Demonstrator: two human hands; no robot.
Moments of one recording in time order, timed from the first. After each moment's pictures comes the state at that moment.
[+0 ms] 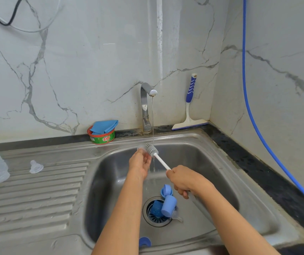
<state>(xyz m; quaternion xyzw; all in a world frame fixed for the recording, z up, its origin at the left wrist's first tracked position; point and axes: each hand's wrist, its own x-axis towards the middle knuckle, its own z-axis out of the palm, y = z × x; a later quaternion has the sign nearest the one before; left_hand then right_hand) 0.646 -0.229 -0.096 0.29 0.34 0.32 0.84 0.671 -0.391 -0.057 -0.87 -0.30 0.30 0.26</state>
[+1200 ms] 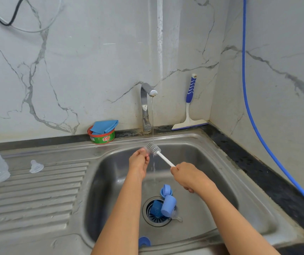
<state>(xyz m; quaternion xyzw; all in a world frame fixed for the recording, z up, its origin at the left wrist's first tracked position) 0.644 -0.227 -0.098 0.41 0.35 0.32 0.78 0.675 -0.395 -0.047 -0.89 -0.31 0.23 0.23</state>
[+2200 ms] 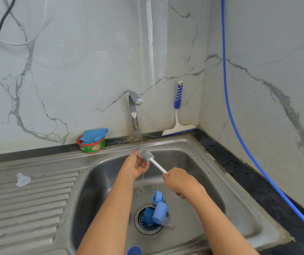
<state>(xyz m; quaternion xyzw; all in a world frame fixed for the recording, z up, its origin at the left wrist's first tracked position) 0.664 -0.226 -0.078 0.31 0.36 0.22 0.85 0.685 -0.403 -0.049 -0.90 -0.29 0.22 0.24</state>
